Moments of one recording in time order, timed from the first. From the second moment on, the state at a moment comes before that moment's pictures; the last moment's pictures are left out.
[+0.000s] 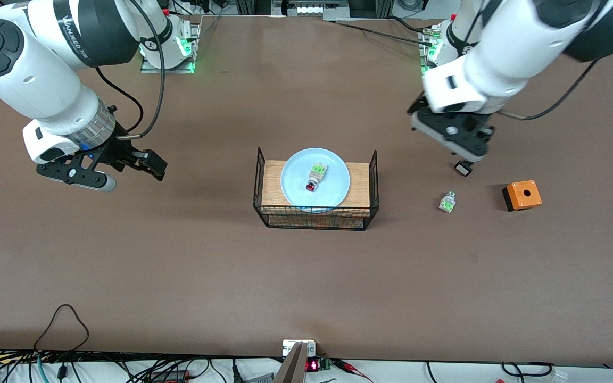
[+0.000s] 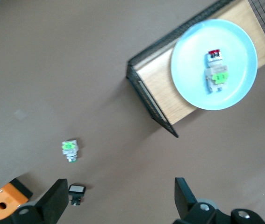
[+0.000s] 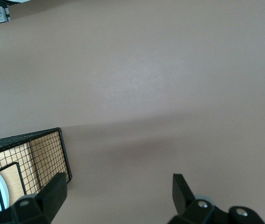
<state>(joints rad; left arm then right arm) -0.27 0.17 -0.19 -1.50 -0.04 1.65 0.15 0.46 0.19 -0.18 -1.57 0.03 1.83 0.50</state>
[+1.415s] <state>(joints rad) -0.64 0.42 -0.08 -1.29 0.09 1.68 0.01 0.44 0.19 -0.18 -1.57 0.03 1.83 0.50</state>
